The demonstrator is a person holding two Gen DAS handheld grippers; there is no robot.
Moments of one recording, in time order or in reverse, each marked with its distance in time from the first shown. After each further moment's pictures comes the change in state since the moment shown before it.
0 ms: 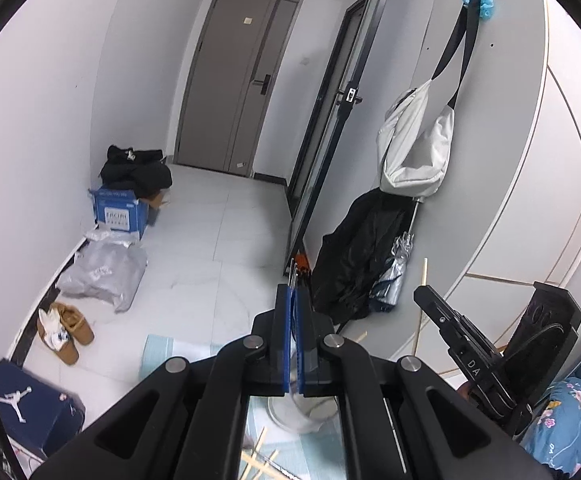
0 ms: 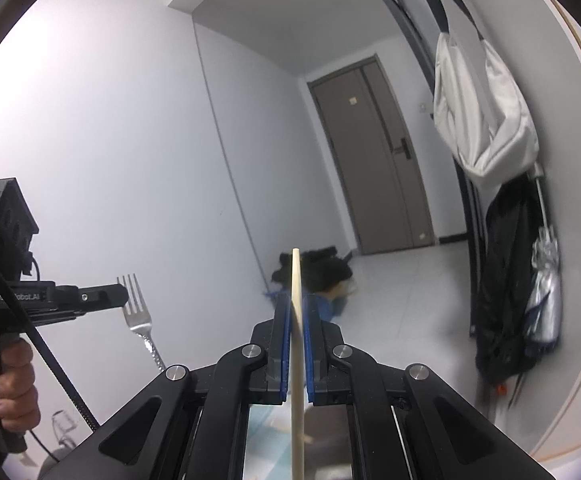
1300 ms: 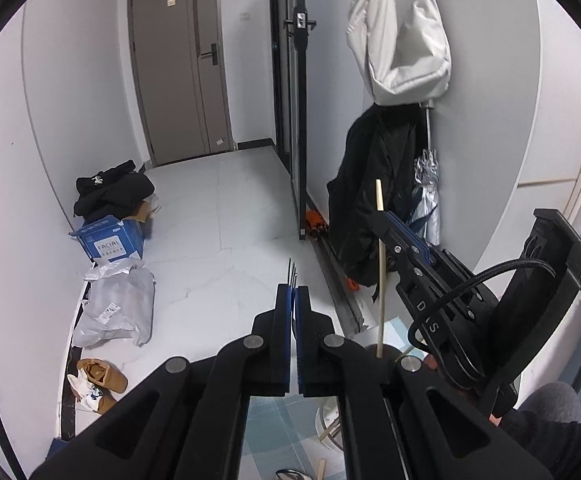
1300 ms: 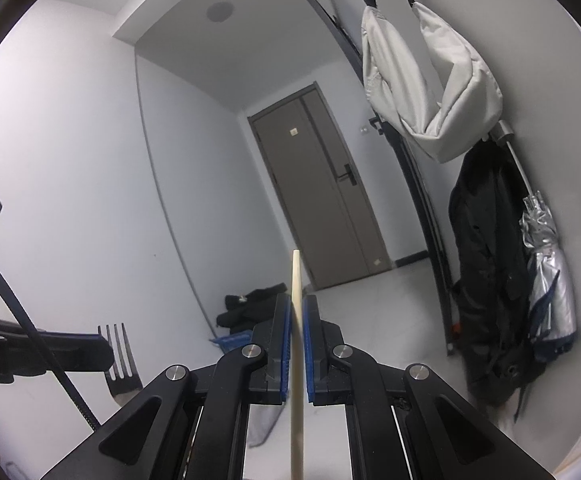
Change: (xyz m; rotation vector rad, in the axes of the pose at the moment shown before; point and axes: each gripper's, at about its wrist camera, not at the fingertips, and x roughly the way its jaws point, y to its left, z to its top) left arm 0.108 -0.031 -0.007 0.337 0.185 0.069; right arm 0.107 -0.073 -0.051 0.096 -0.162 -0.181
